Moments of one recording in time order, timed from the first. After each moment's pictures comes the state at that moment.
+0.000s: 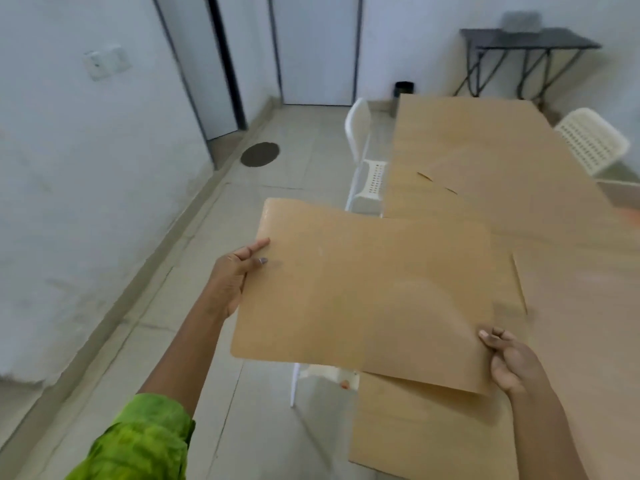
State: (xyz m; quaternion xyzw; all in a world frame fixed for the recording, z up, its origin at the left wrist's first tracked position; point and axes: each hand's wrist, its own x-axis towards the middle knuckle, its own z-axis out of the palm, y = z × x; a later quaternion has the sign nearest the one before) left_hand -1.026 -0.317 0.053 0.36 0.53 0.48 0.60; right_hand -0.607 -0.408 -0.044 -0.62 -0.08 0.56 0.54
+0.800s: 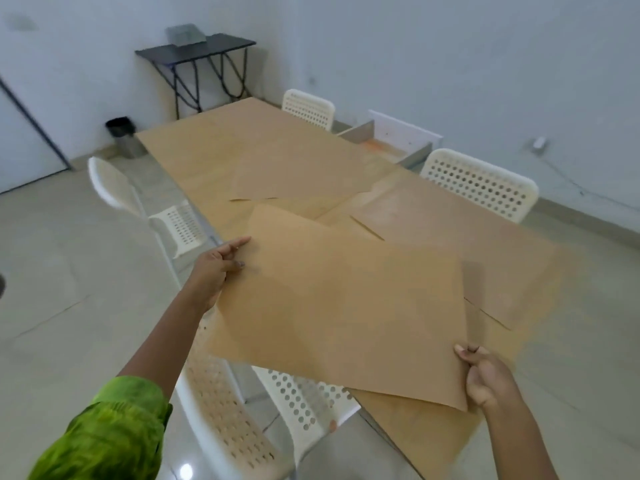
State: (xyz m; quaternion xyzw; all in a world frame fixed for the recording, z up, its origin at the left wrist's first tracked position) left_hand -0.864 -0.100 0.049 0.66 0.34 0.16 0.65; right_hand -0.729 -0.498 -0.034 -0.59 0.24 0.27 0.72
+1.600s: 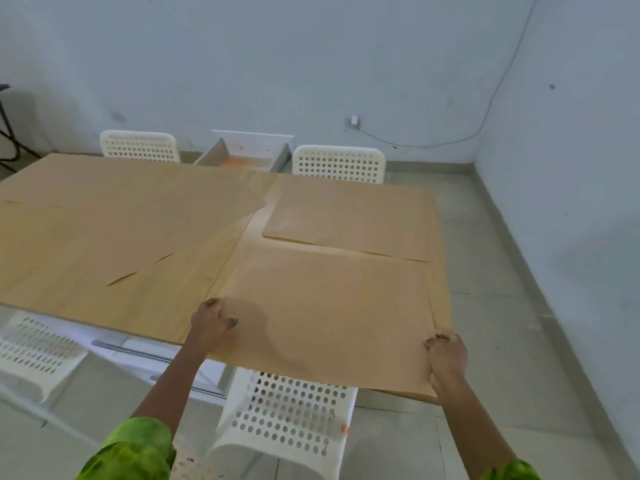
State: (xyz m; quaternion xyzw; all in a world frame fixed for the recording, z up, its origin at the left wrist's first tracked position) left_hand -0.760 -0.053 -0.031 0.92 0.18 -0.14 0.31; right_hand -0.828 -0.438 -0.049 -0.67 0.47 -0.06 0.58
